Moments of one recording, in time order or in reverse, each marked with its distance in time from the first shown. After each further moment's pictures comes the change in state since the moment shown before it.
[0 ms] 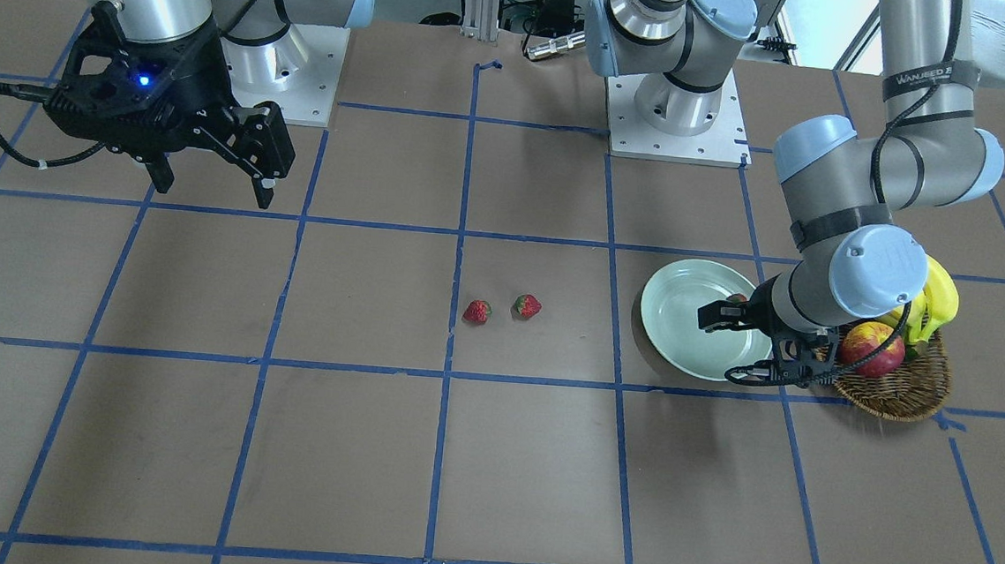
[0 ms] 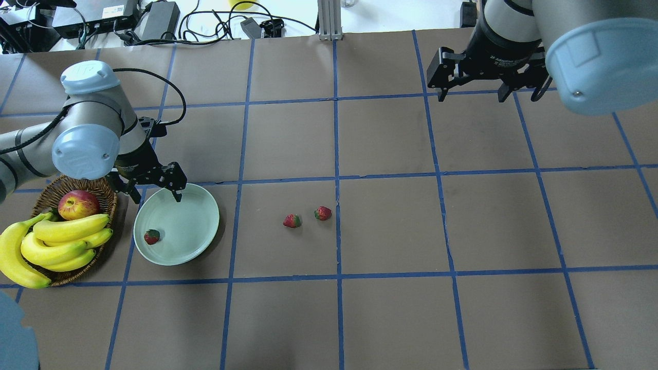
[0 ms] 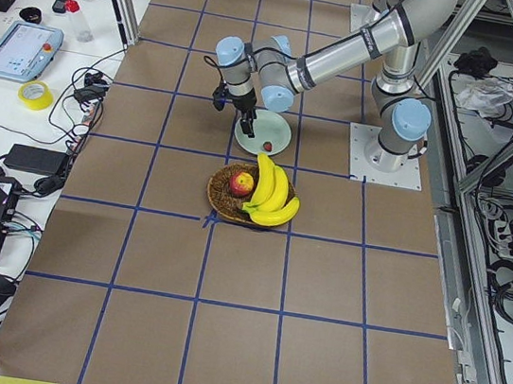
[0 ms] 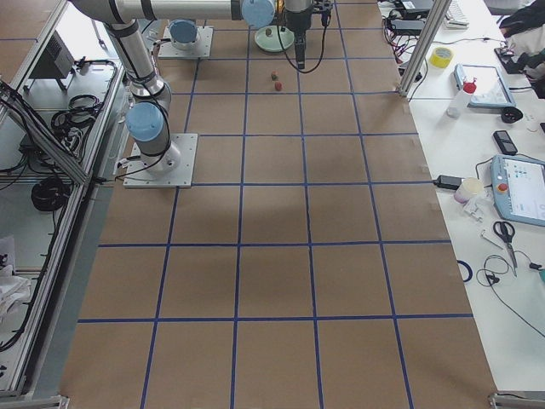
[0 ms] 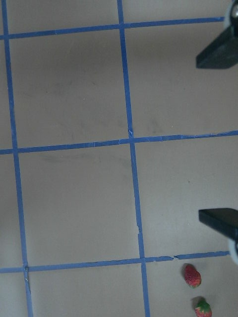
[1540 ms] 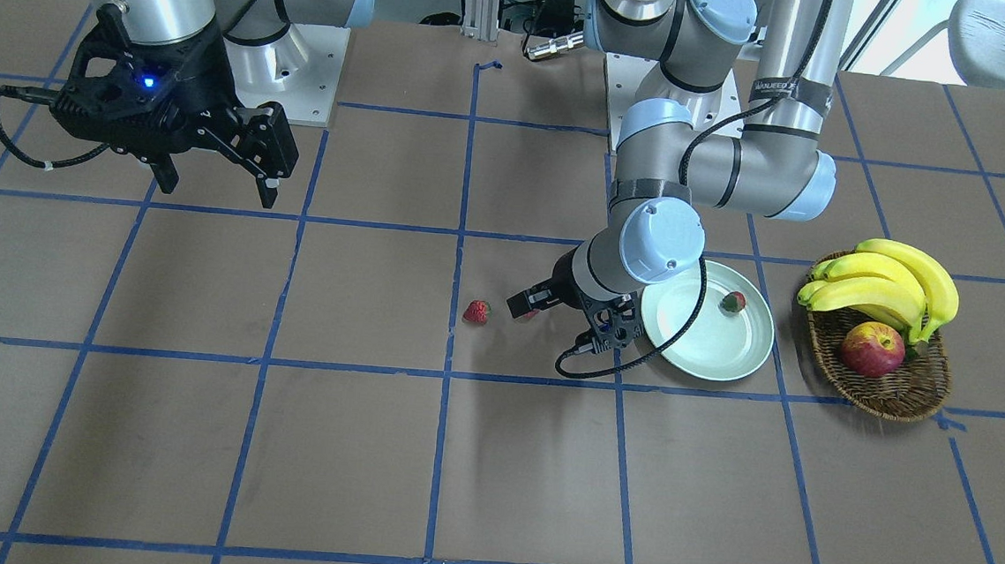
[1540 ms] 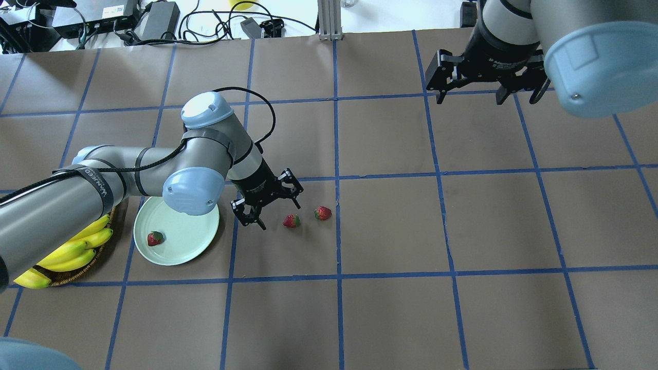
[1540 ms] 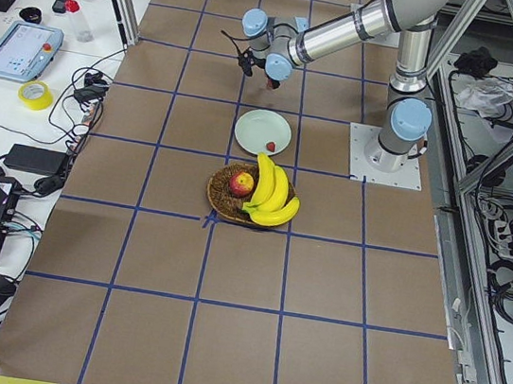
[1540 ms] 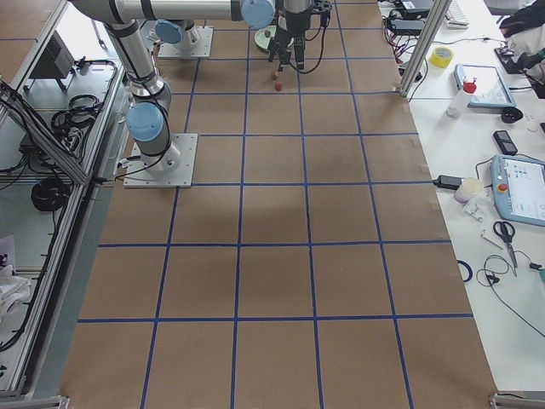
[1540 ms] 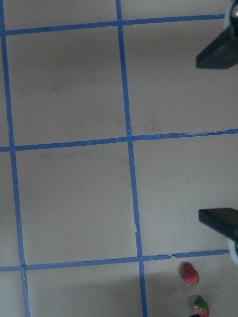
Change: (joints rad) left arm -0.337 -0.060 -0.081 0.144 -0.382 -0.755; right arm 0.001 -0.001 0.007 0.000 0.006 0.000
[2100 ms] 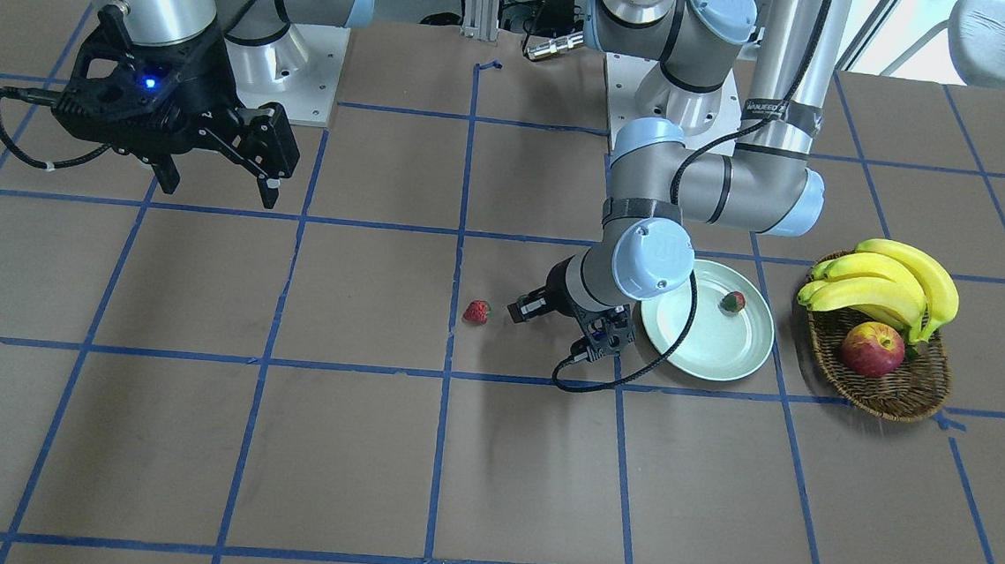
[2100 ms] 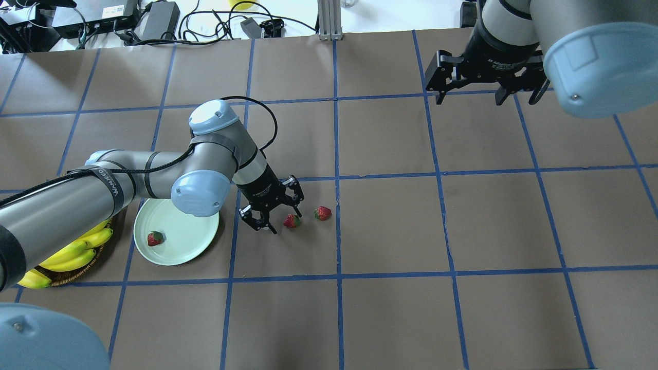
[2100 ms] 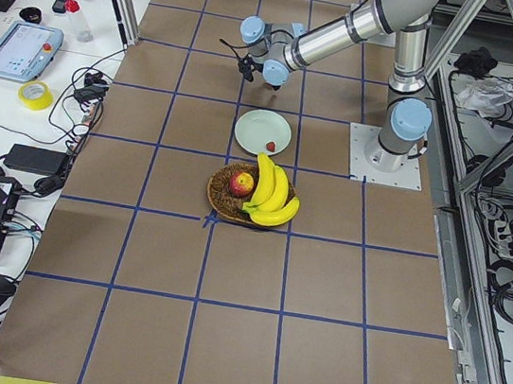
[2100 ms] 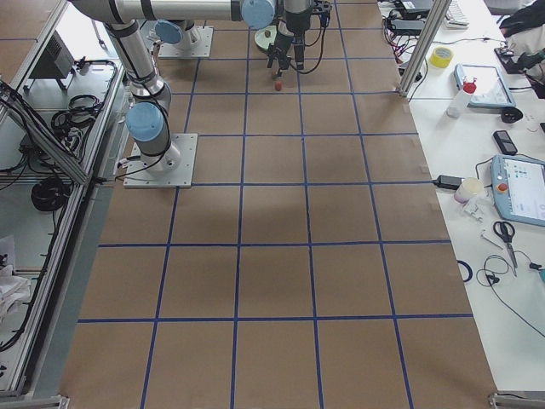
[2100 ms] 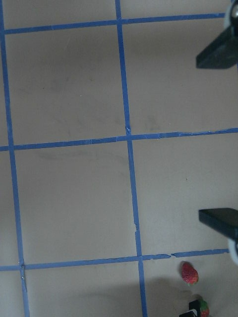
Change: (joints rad) left arm -0.002 -0.043 0.000 0.013 -0.018 -0.037; right arm 0.001 0.000 0.001 0.000 0.001 0.001
